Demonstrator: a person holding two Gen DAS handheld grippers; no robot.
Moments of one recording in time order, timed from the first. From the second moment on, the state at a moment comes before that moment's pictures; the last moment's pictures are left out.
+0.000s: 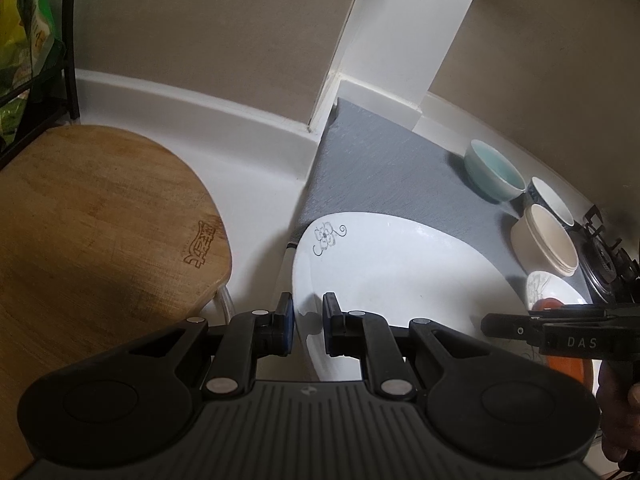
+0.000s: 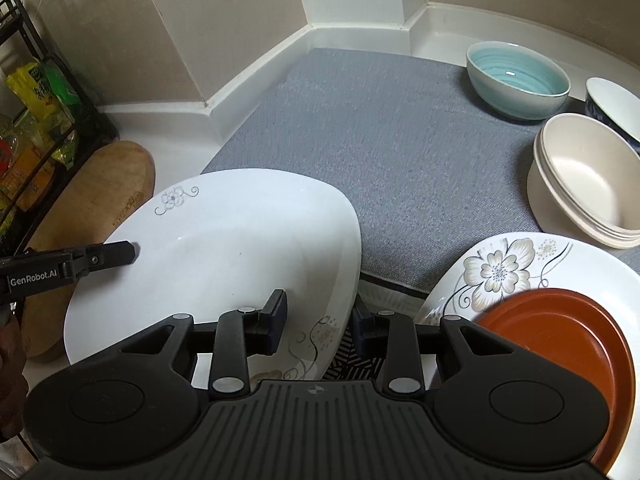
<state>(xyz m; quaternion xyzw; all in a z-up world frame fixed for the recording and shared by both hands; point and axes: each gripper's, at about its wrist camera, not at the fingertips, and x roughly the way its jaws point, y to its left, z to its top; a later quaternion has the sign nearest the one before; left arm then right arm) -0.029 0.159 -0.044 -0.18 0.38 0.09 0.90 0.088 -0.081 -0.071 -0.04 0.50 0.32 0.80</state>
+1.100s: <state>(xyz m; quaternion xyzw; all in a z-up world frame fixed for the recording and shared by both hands) 0.027 0.001 -0.022 -0.07 0.39 -0.08 0.92 0.067 -0.260 -0.043 0.08 0.44 0.17 0.88</state>
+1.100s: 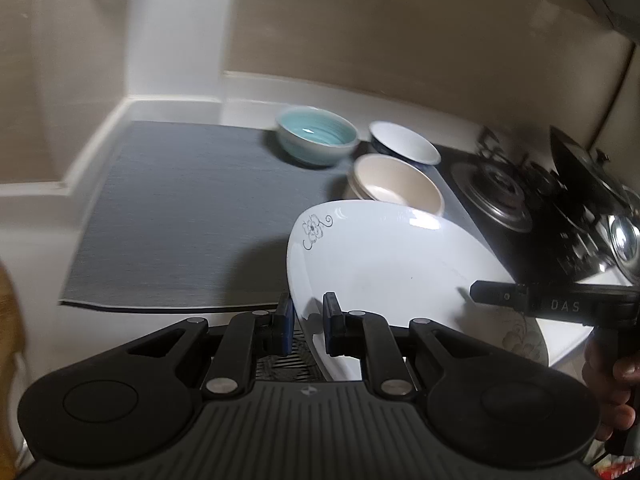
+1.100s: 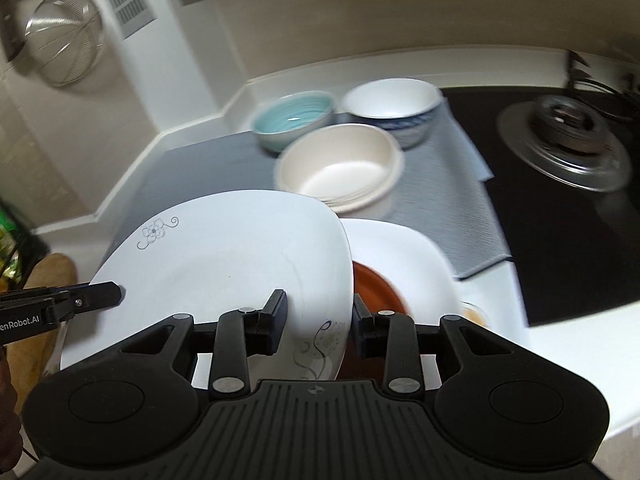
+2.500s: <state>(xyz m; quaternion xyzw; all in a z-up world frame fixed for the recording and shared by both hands) 0.049 -0.056 -0.060 0.00 0.42 -0.09 0.90 0.066 -0.283 -0.060 0.02 0.46 0.13 0.88</state>
